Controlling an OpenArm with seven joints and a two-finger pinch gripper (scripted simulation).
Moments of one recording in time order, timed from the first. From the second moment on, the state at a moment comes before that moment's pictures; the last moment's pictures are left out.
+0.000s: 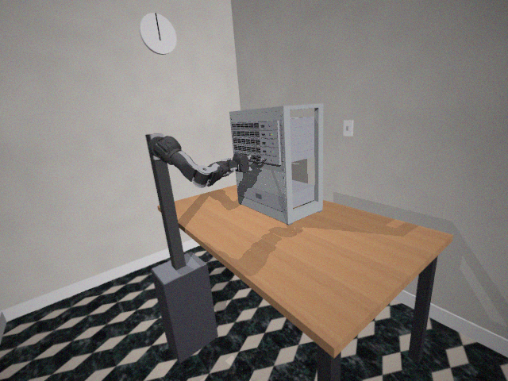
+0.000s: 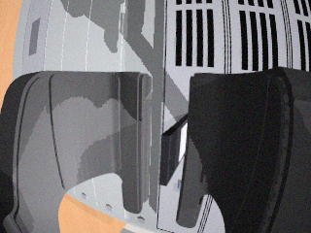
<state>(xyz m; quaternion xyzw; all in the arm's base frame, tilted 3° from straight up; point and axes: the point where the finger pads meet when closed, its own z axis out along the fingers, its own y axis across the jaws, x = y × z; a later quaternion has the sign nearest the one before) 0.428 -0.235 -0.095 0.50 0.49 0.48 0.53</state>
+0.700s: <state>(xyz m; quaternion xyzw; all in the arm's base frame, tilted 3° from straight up) 0.380 -0.234 -0.098 0.50 0.49 0.48 0.53</state>
